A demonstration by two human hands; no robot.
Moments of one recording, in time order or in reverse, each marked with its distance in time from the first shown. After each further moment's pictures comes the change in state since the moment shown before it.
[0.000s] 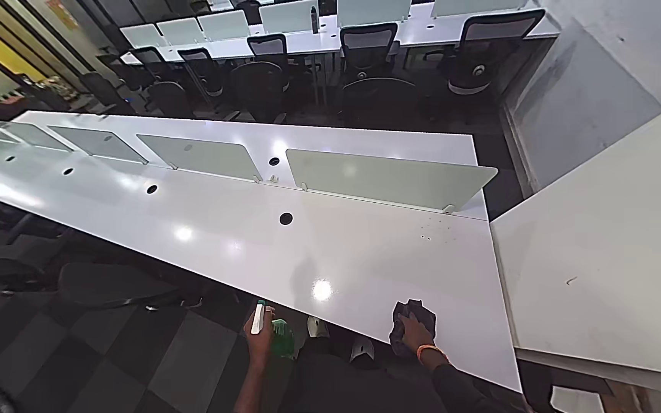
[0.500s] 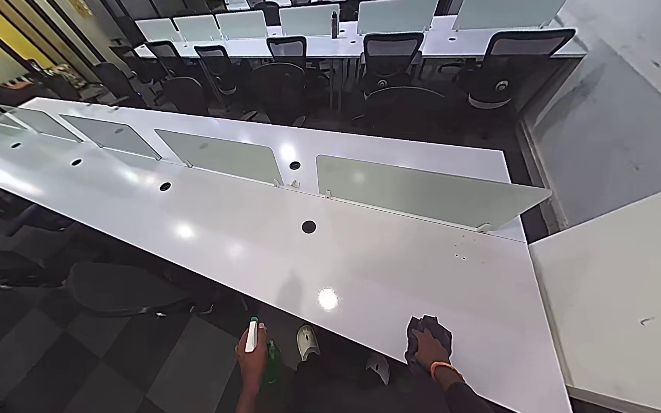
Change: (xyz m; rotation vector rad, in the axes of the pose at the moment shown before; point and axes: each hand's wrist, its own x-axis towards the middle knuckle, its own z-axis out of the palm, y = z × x) left_hand 0.066 -0.063 -0.094 0.229 0.107 -0.149; right_hand 0.015 -0.091 0.007 -0.062 0.004 0.084
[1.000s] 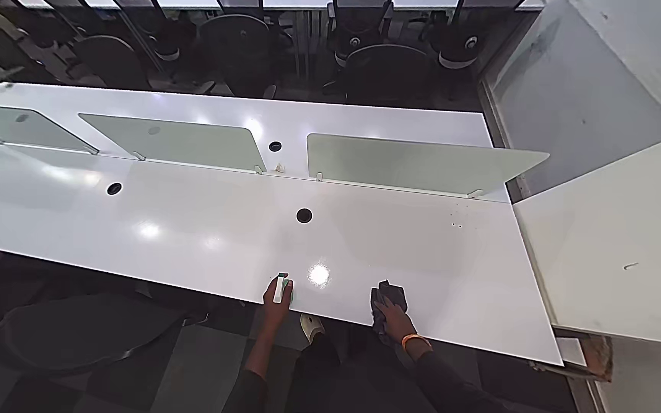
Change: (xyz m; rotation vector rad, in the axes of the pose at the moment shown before) left_hand 0.147 0.006 0.076 -0.205 -0.563 0.173; right_hand -0.020 -0.150 0.021 0.025 0.004 -0.210
